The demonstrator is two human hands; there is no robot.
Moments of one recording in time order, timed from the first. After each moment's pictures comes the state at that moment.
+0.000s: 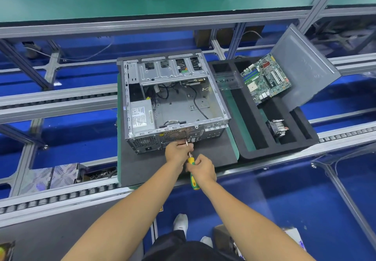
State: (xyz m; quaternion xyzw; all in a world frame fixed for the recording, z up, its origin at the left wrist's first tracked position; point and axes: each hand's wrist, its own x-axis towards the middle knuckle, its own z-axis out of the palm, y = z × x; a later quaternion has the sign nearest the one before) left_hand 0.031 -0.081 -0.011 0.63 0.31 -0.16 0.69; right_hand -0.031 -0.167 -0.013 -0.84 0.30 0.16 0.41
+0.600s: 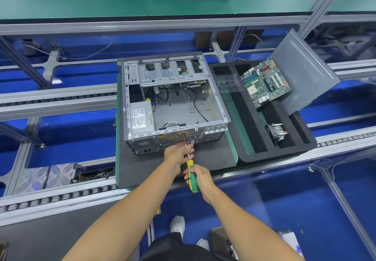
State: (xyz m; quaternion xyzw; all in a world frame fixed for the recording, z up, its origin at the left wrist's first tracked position) left_hand 0.036 -0.076 -0.012 0.51 0.33 -0.21 0.77; right_hand -0.044 -0.177 -0.027 -0.60 0.31 0.22 0.71
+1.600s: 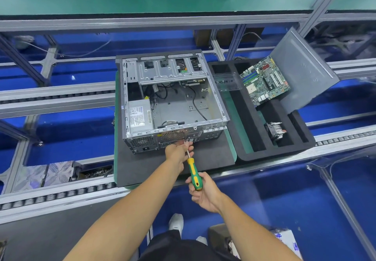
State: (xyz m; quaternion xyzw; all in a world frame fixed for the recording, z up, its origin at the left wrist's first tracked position) left_hand 0.040 -0.091 -0.011 0.52 0.37 -0.17 0.75; right_hand -0.076 -0.207 -0.044 -0.40 0.30 0.36 0.79
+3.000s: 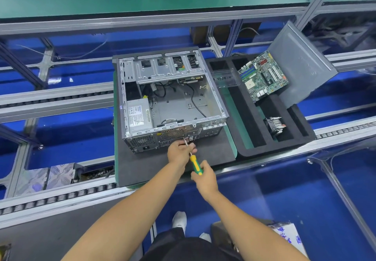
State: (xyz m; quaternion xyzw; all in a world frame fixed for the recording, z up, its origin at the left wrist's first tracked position) left_hand 0.027 -0.094 -0.018 0.61 0.29 -0.17 0.72; right_hand -0.068 -0.183 -0.030 -0.81 0.25 0.15 0.51
